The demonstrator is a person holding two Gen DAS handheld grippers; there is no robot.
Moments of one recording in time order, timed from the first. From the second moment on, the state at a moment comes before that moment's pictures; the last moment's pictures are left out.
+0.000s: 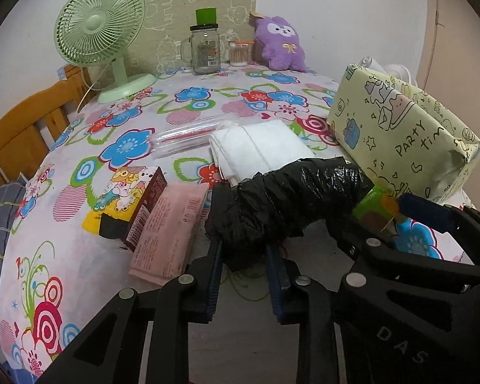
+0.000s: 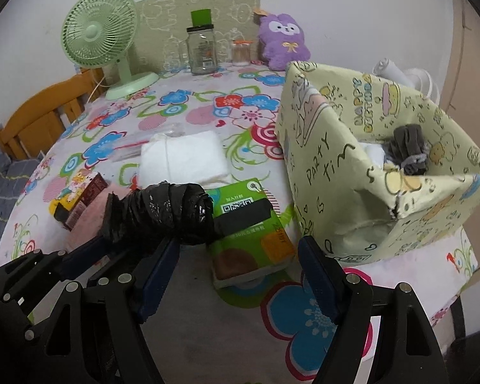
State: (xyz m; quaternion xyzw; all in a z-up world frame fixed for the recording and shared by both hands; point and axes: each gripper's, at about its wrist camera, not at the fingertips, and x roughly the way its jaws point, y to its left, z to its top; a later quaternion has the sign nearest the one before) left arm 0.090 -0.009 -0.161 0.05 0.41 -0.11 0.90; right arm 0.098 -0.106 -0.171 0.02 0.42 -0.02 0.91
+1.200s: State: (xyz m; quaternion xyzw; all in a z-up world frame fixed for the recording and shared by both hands) left arm 0.075 -0.007 -0.097 0.03 0.36 -0.09 0.93; right arm 0.091 -0.101 -0.114 0.02 0.37 0.01 0.93
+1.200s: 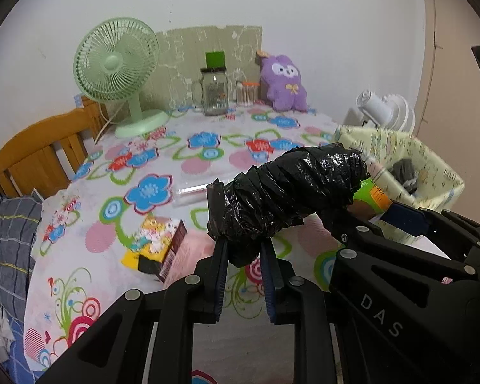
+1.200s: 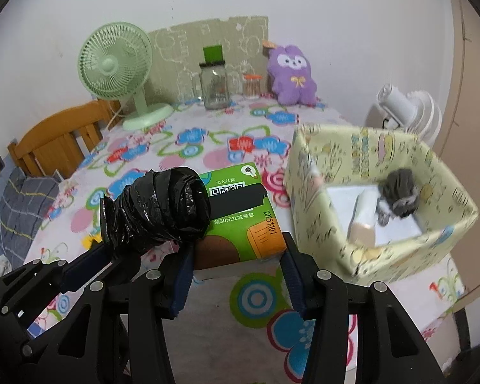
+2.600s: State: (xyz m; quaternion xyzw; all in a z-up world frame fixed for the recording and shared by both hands) left arm 0.080 -0.040 -0.032 0.03 0.30 -0.10 0.95; right arm 0.097 -0.135 -0.038 0.01 0.31 0.02 0.95
